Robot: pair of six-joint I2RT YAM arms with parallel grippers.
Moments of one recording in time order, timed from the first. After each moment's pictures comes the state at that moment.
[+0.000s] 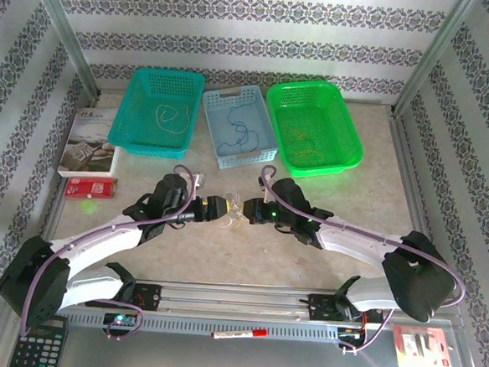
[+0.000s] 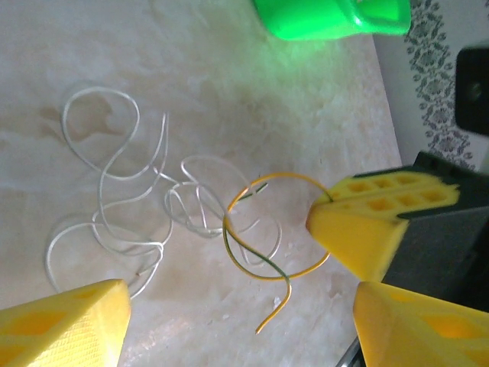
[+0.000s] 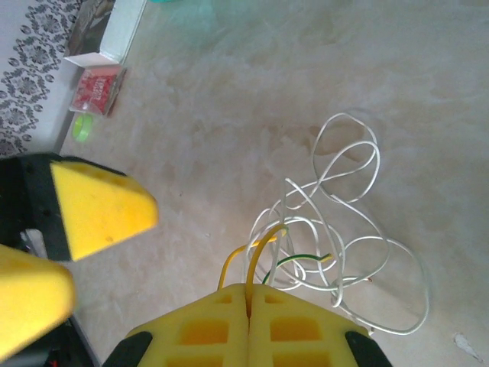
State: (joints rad) left arm -0.57 1.15 0.50 0.06 0.37 -0.76; right arm 0.75 1.35 0.61 0.14 -0.28 0.70
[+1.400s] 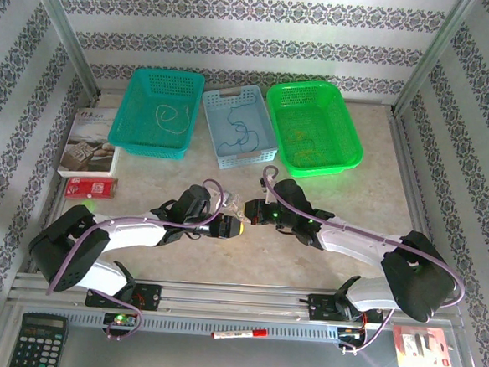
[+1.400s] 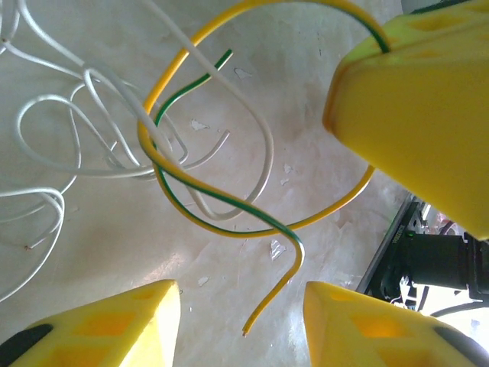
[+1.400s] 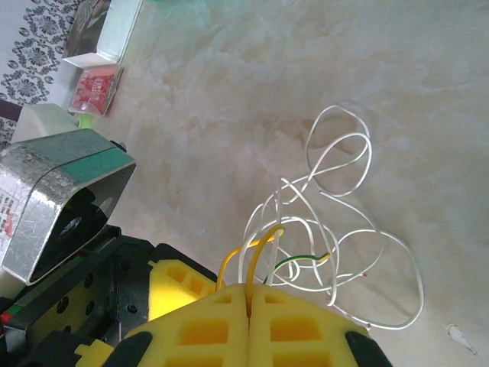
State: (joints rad) left arm -0.71 1.42 0.50 0.24 0.47 -0.74; right arm 0.73 1.35 0.59 0.15 -0.30 0.71
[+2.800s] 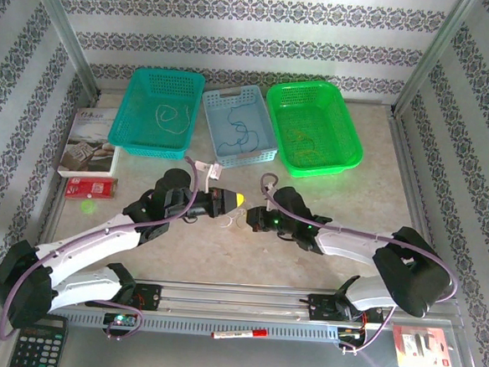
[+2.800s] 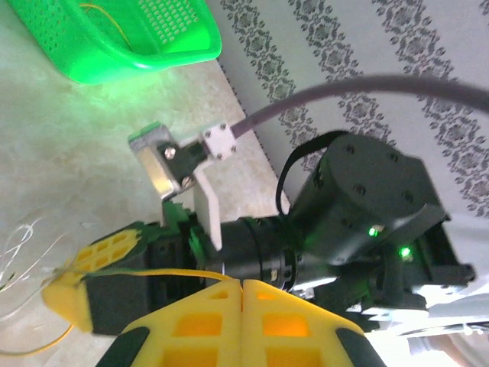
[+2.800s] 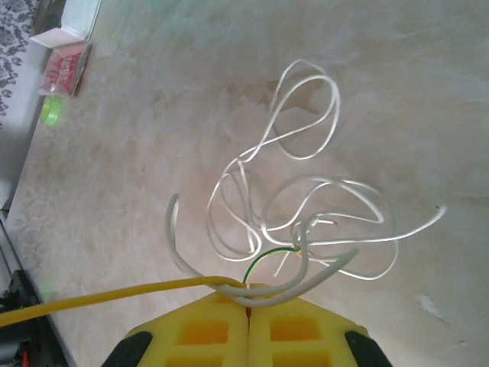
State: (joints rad) left arm -0.71 1.08 0.64 0.17 0.42 -0.83; right arm 0.75 1.39 0.51 0.24 -0.29 0.71
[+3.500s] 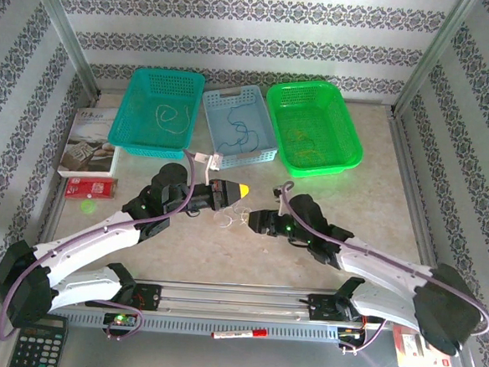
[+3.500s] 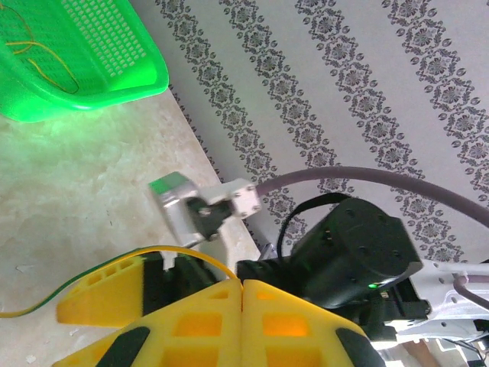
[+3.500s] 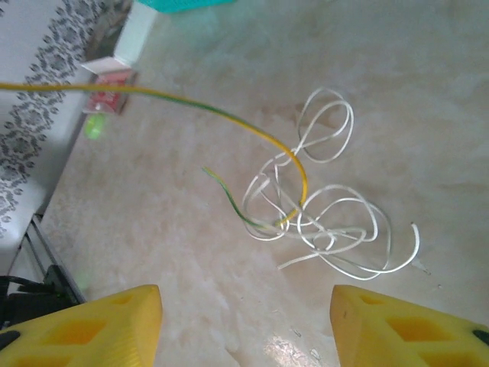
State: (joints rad) left arm -0.71 1.09 0.69 0.24 0.45 -0.89; right arm 0.76 1.06 0.43 0.09 -0.23 0.70
